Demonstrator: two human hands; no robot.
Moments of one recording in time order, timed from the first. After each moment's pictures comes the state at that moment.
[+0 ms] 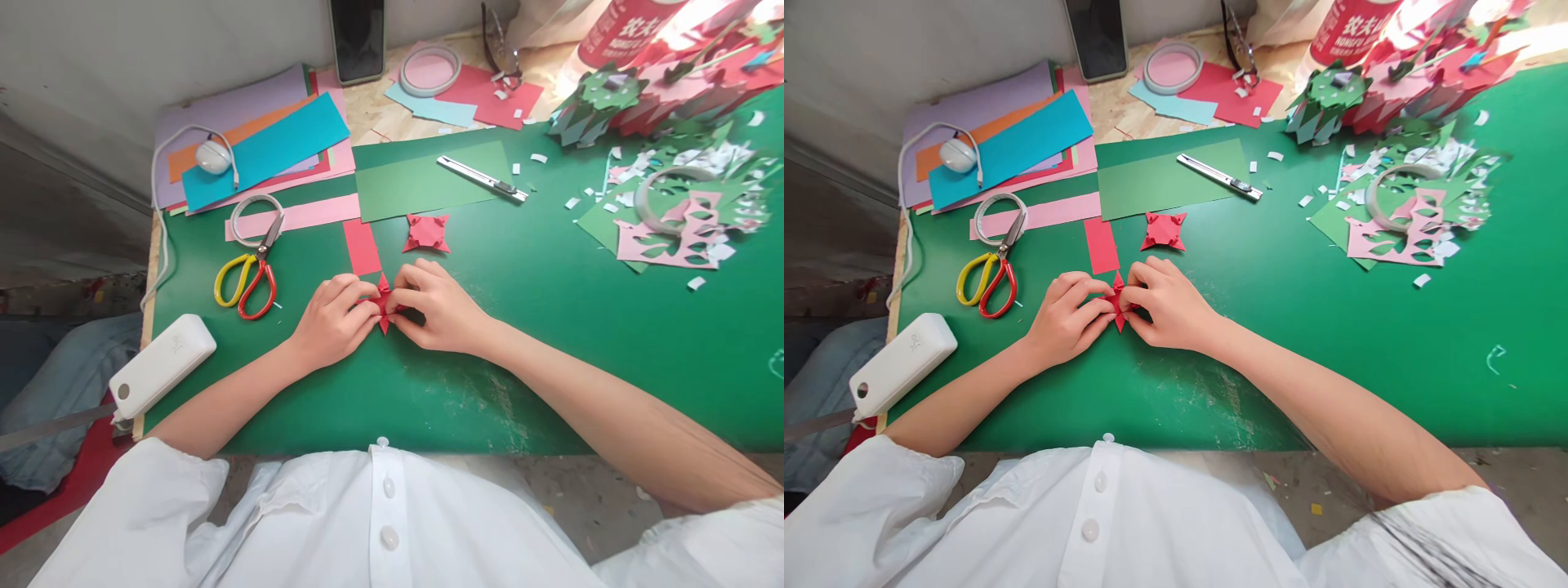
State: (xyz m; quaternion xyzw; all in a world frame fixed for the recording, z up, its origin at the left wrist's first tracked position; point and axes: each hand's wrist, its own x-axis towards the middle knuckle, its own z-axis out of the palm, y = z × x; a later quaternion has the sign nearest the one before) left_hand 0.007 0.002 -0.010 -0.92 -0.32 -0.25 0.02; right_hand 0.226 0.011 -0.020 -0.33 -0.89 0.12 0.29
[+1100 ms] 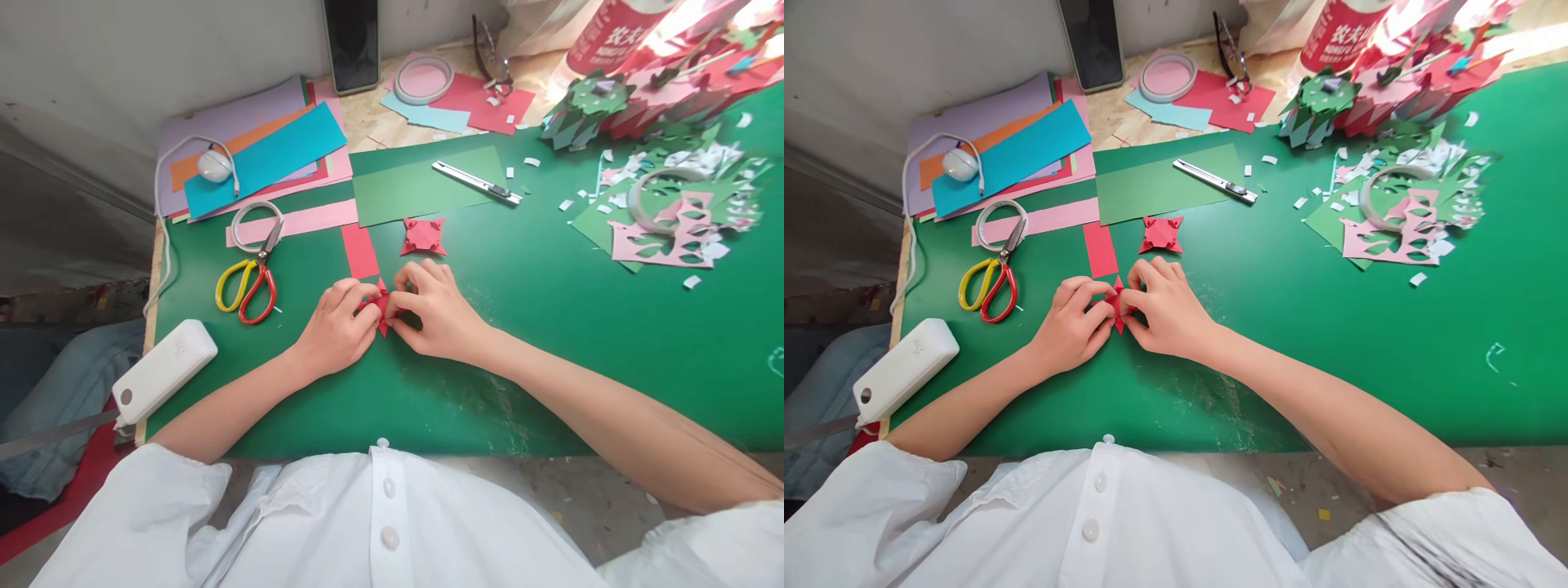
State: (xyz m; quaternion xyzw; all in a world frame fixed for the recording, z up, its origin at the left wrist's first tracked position) left_hand 0.013 -0.005 -0.013 -0.92 -0.34 -0.21 0.02; right_hand 0.222 0.002 -0.017 -0.41 -0.86 0.14 0.26
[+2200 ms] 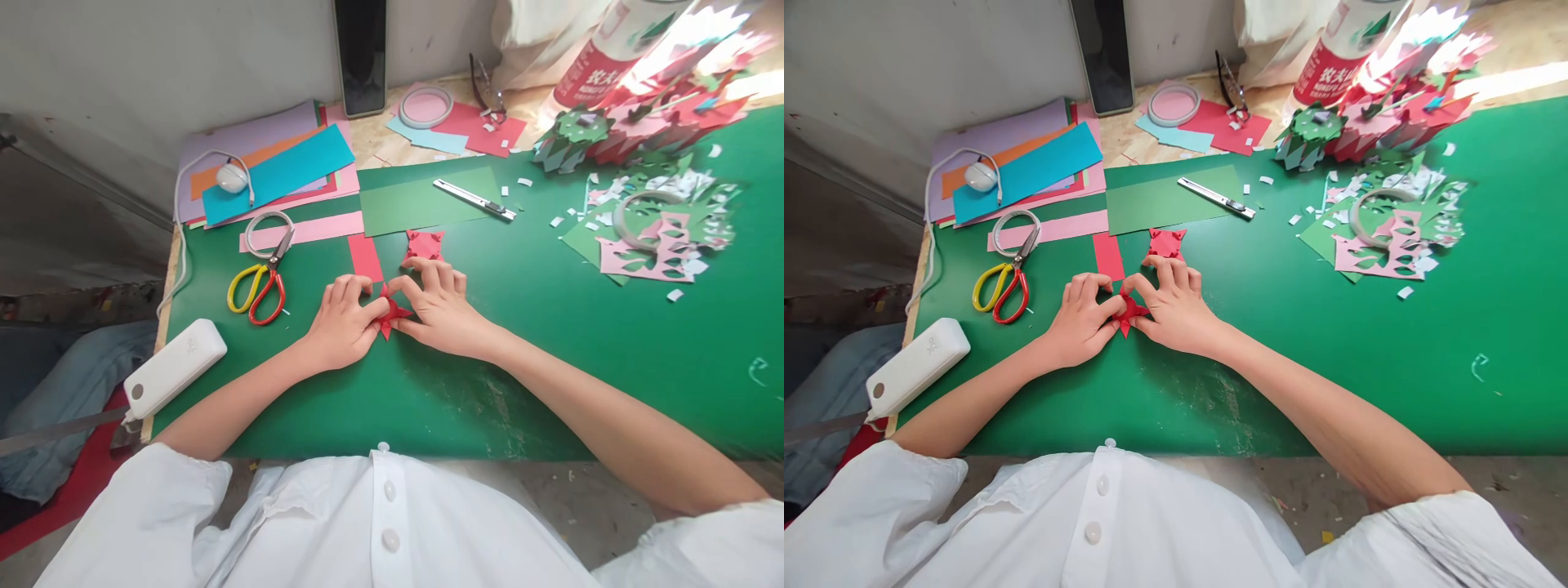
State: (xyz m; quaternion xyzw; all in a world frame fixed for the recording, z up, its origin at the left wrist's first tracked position) left_hand 0.013 0.000 -0.012 -0.90 -0.42 -0.11 -0.08; right_hand 0.221 0.007 -0.003 -0.52 -0.81 0.24 0.09
